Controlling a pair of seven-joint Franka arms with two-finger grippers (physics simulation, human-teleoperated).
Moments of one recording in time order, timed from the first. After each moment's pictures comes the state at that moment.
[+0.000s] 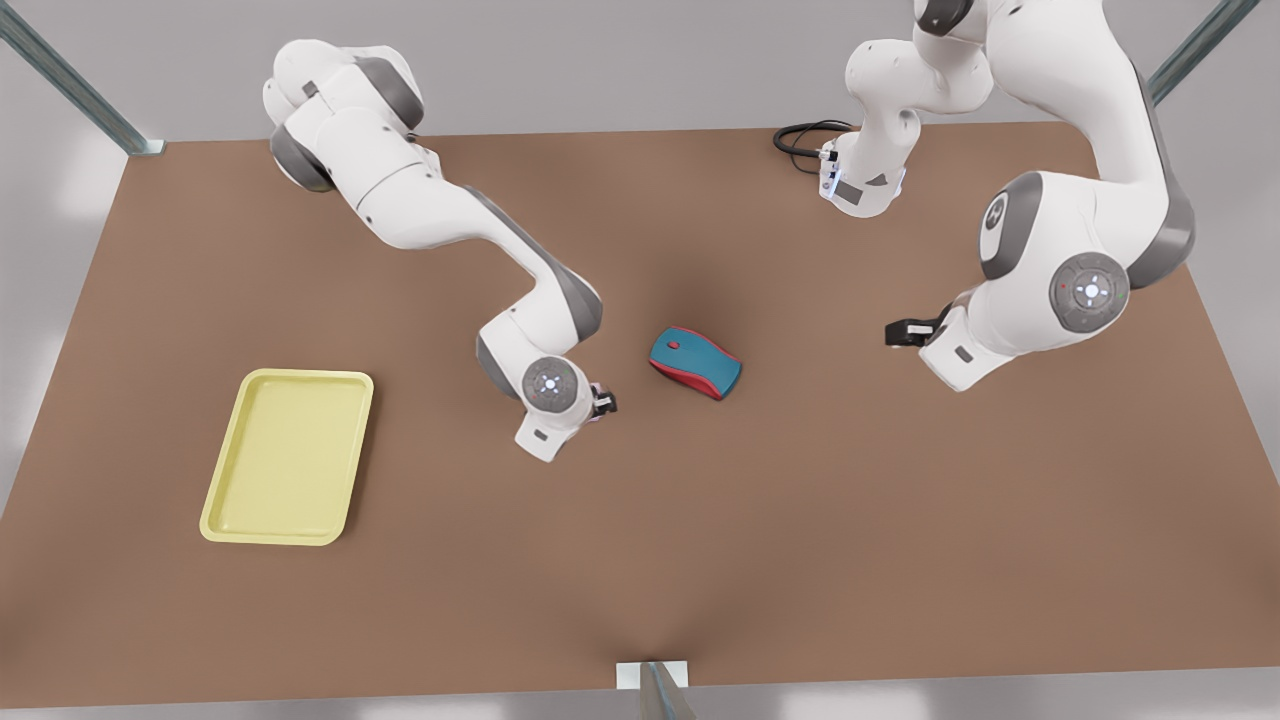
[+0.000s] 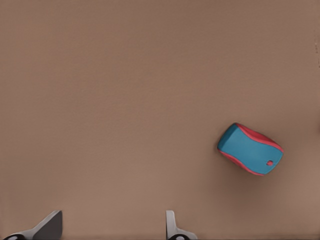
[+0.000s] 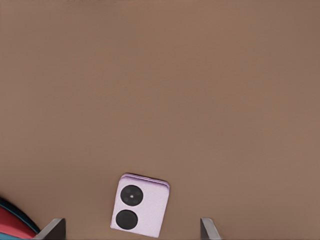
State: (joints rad) left arm -0.22 0.29 0.02 -1.39 -0.04 1.37 -0.14; right arm 0.38 0.79 0.31 -1.29 -0.11 1.90 0.50
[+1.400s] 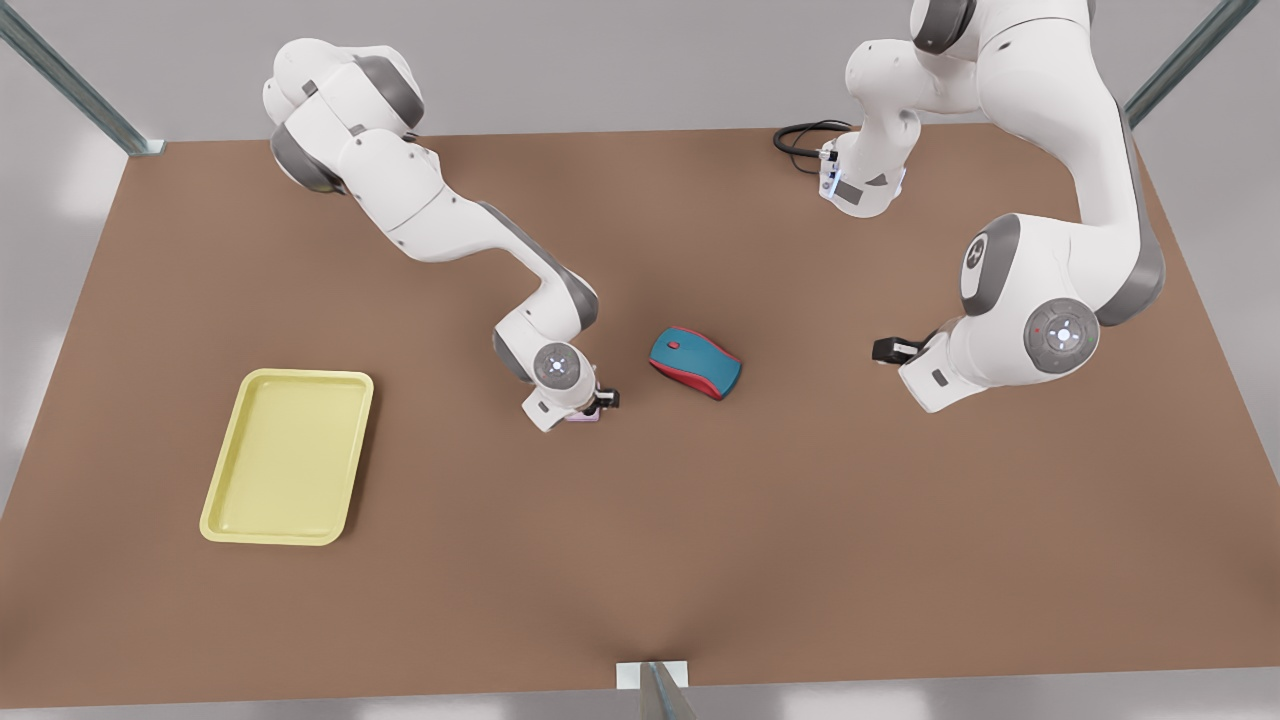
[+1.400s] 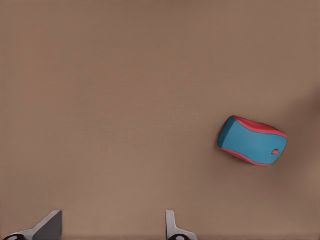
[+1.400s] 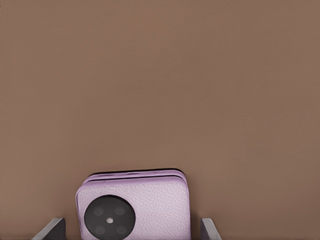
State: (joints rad) left arm -0.22 0.35 0.02 -1.39 -0.06 1.42 0.02; right arm 0.38 0.77 0.32 -1.68 -0.13 2.30 0.81
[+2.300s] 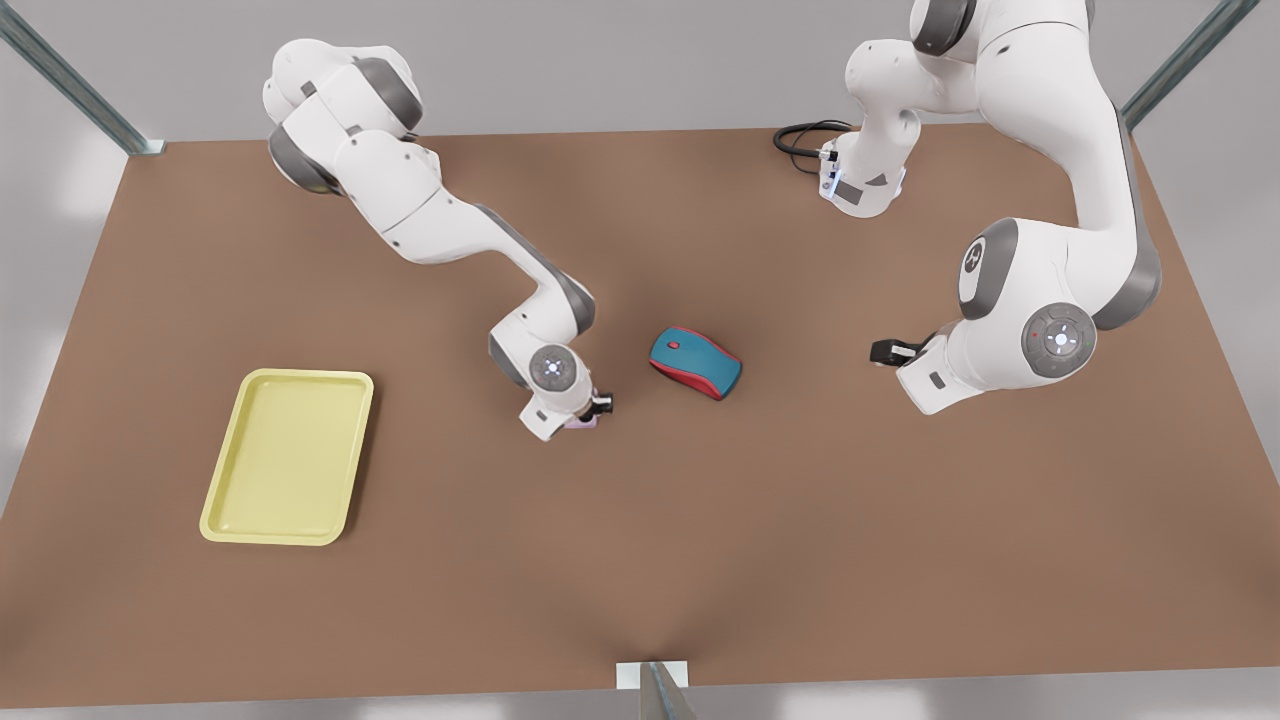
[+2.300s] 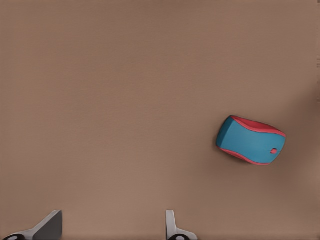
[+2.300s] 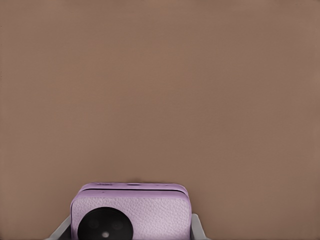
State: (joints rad) left arm -0.22 0.35 0.02 -1.39 -0.06 1.43 0.03; right arm 0.34 0.75 0.31 -1.65 -0.16 2.30 0.71
